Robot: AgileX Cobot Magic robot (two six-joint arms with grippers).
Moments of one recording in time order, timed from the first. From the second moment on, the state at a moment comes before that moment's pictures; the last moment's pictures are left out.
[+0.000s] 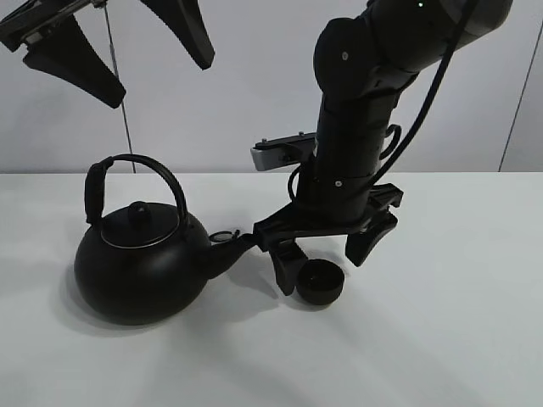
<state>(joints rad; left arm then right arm) -0.43 1.62 -1.40 -0.41 0.95 -0.04 0.53 2.10 -1.41 -0.04 0.78 0.01</state>
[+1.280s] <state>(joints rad) -0.43 1.62 -1.40 -0.41 0.95 -0.04 0.53 2.12 -1.58 0.00 0.94 -0.16</state>
